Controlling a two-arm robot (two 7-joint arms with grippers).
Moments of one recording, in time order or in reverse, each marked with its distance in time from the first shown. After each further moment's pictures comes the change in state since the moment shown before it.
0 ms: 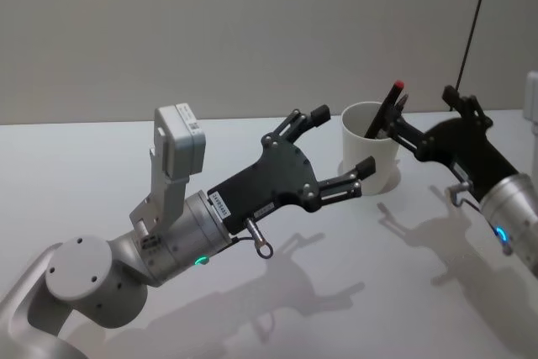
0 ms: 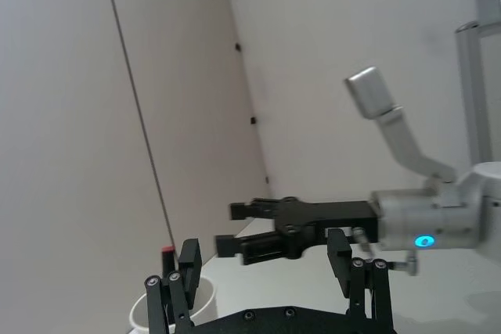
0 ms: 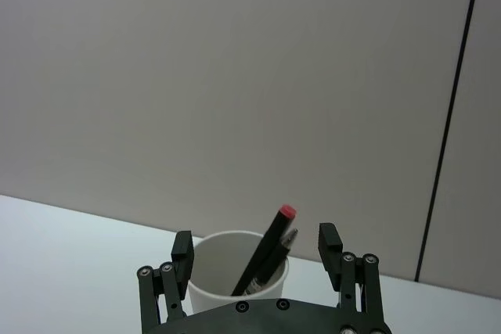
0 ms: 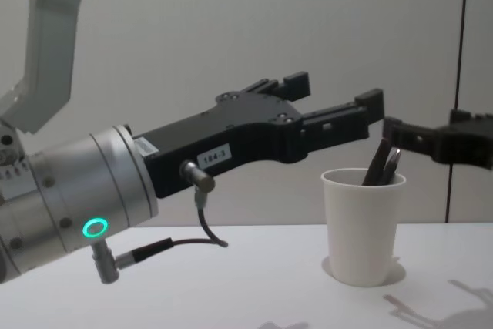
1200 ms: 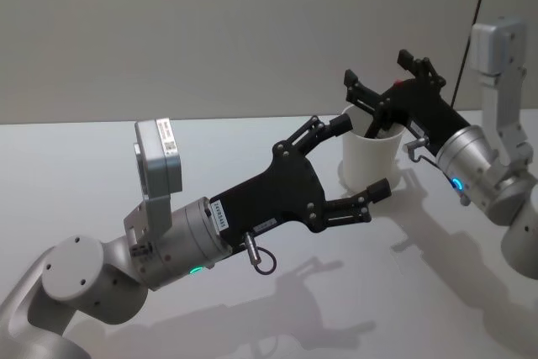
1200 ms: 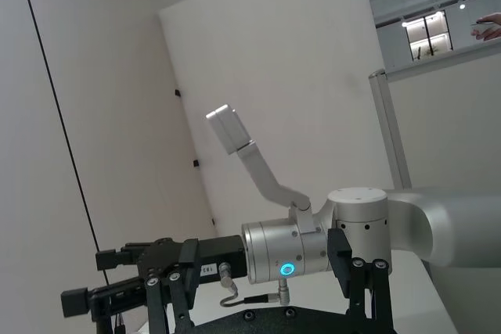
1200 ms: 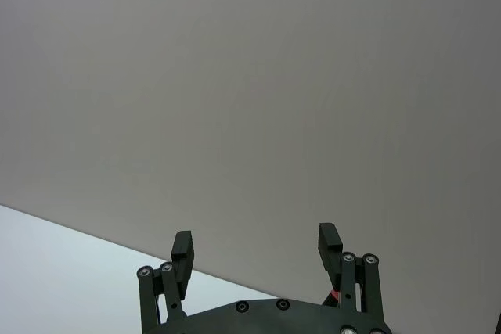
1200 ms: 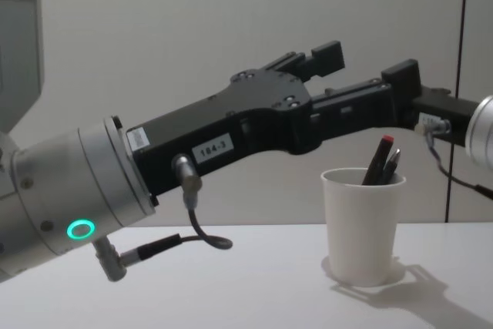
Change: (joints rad) left arm 0.000 -0.024 -0.028 0.019 -0.074 -0.064 -0.228; right arm 0.208 -0.085 -0.053 0.177 -0.026 0.015 0.077
